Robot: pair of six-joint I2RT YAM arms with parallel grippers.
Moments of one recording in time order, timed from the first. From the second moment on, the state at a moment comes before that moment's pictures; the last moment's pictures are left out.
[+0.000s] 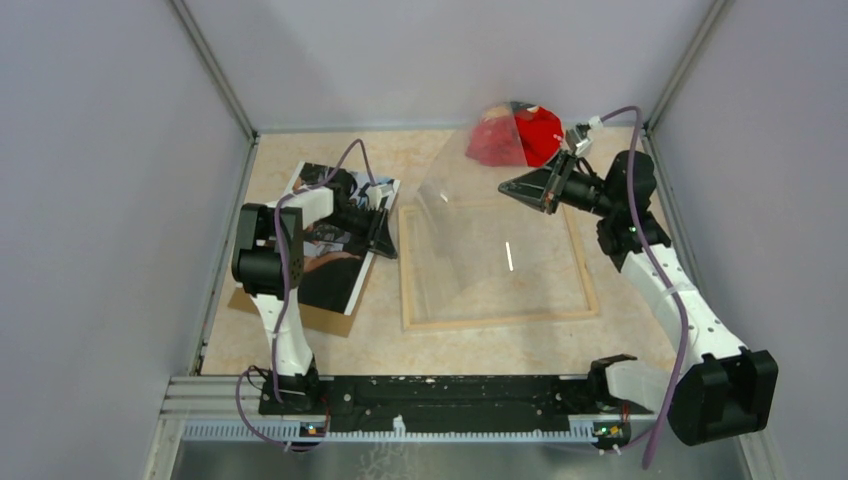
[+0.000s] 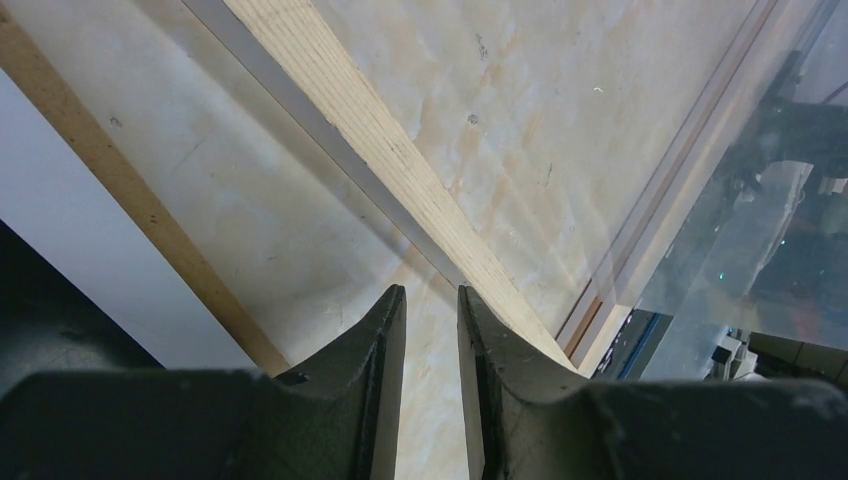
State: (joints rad) left arm -0.13 2.01 1.31 -0.69 0.85 0.22; right arm 0.20 1.13 0.96 0.15 -0.89 1.20
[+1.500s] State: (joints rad) left arm -0.13 2.01 1.30 -0.69 0.87 0.22; right arm 0.27 1.15 0.96 0.22 -0.81 1.20
